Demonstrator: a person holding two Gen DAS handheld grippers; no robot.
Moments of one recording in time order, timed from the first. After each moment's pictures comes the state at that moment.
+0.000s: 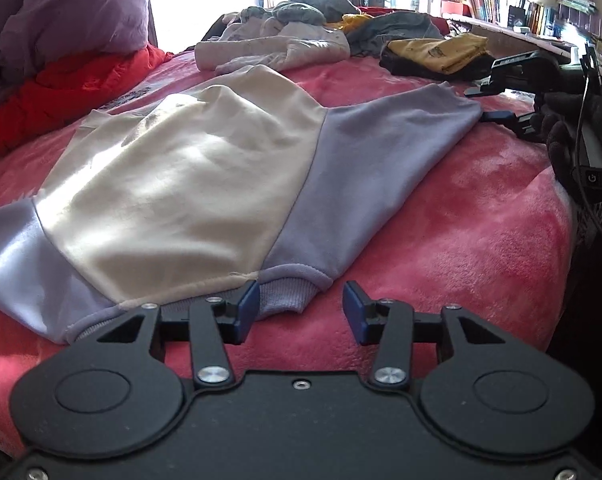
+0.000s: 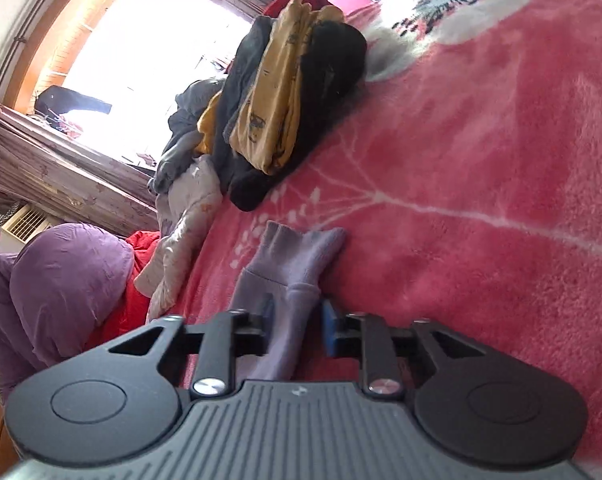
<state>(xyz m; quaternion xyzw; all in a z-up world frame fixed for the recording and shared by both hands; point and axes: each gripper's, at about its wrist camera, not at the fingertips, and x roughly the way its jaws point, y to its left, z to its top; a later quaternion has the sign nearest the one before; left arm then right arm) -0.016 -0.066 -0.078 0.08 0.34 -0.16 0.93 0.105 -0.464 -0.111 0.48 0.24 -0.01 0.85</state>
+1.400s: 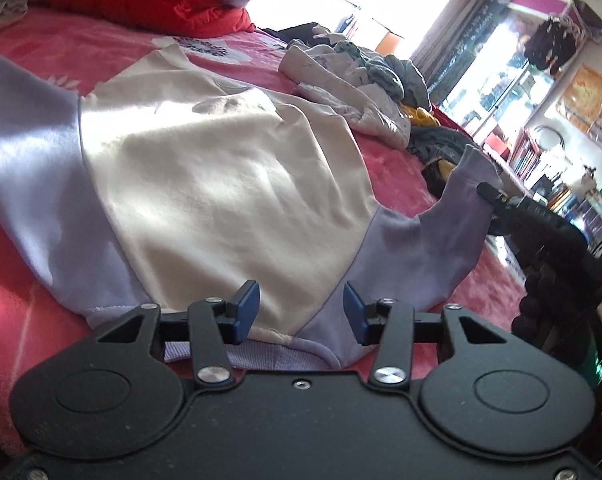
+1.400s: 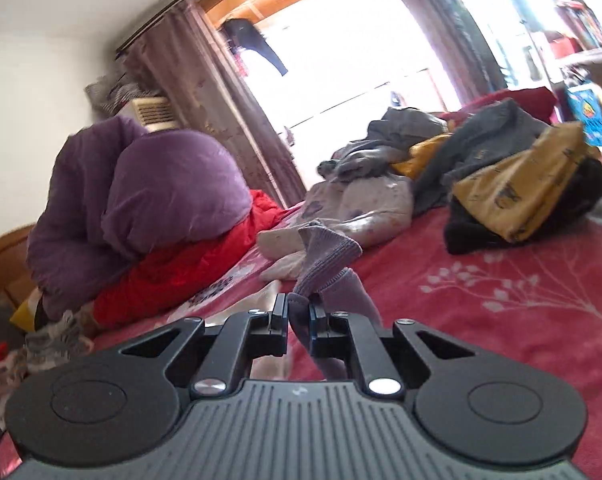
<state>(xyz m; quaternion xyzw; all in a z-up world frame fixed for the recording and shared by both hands) 0.022 0.028 -0.053 -0.24 0.35 -0.14 0.89 0.096 -0.324 -0.025 0.18 0.15 0.16 0.96</state>
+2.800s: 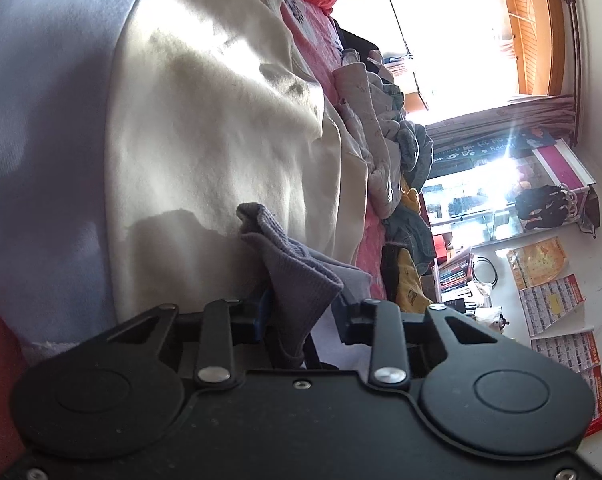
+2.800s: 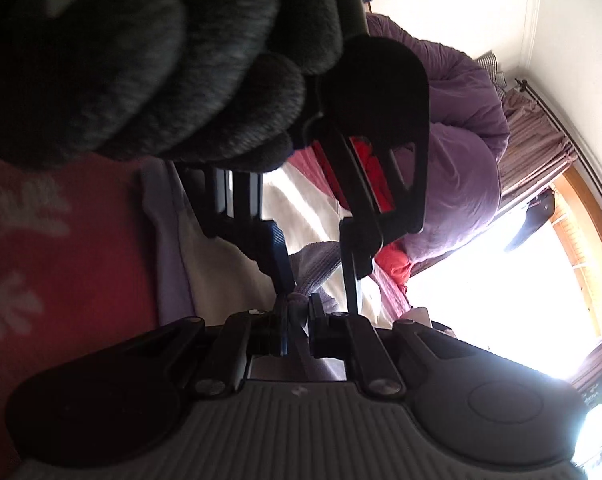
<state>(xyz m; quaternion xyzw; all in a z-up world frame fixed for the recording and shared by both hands) 0.069 0.086 -0.103 -0.52 0.36 -0.14 0.76 -0.050 -0.062 -0.109 -0.51 0.02 0.26 0.82</state>
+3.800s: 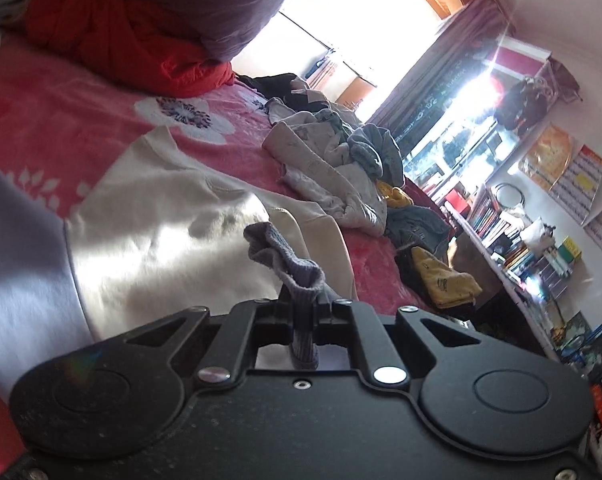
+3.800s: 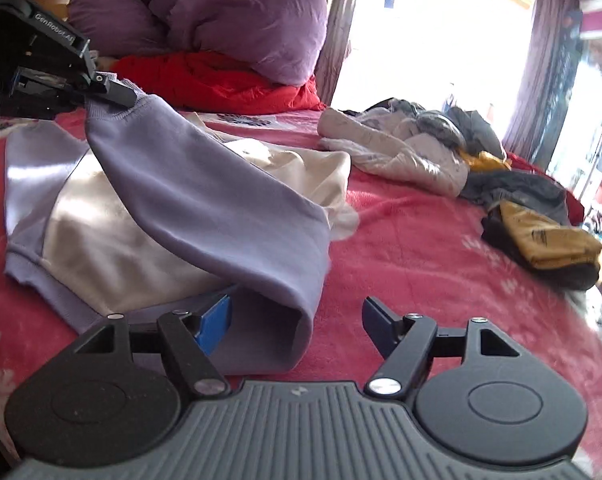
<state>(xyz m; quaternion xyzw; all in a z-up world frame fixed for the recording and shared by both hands) 0.100 0.104 0.005 -0.26 0.29 -0.19 0.90 -0.021 -0.195 -0.070 -0.12 0.27 0.12 0.95</state>
